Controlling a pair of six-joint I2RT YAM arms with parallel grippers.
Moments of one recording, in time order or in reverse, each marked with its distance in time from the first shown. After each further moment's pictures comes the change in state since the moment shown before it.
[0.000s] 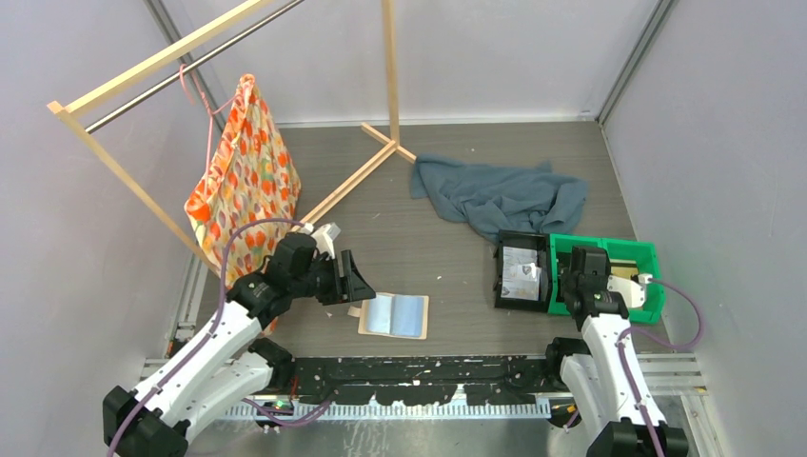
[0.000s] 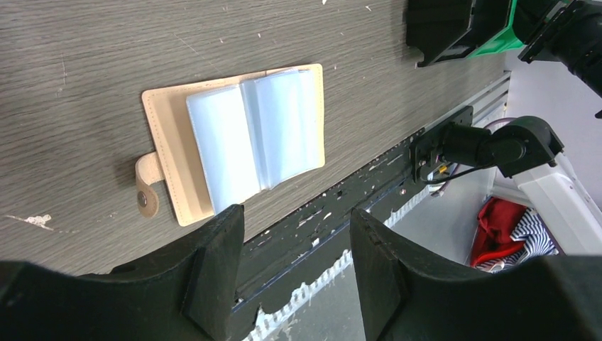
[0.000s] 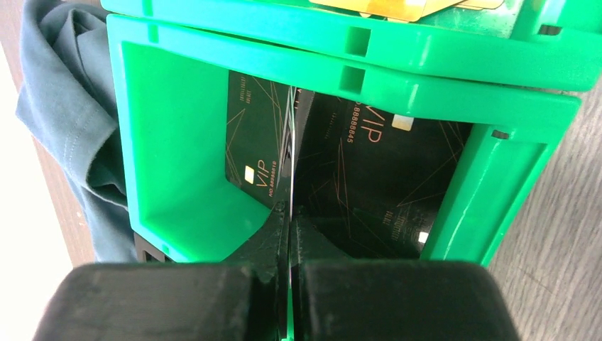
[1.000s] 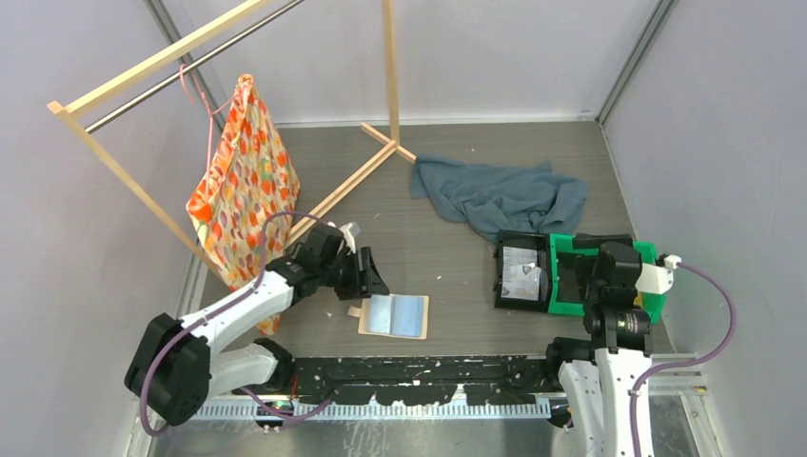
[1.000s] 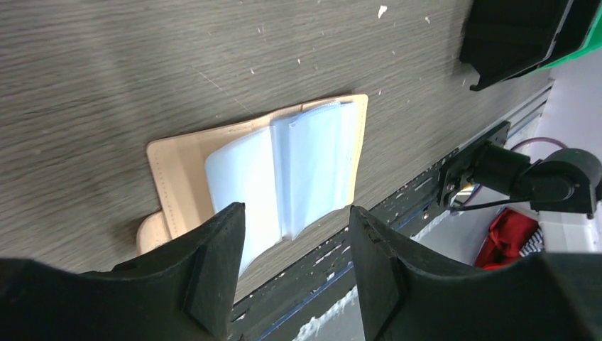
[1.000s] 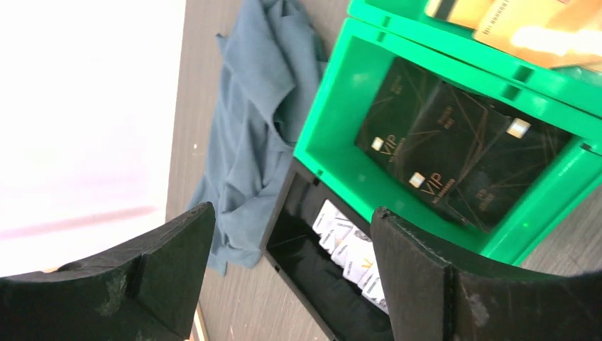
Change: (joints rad) left arm -0.011 0.349 -0.029 0.240 0.008 -0.022; right arm -0.024 -0.230 0.230 -0.160 -0.089 -0.207
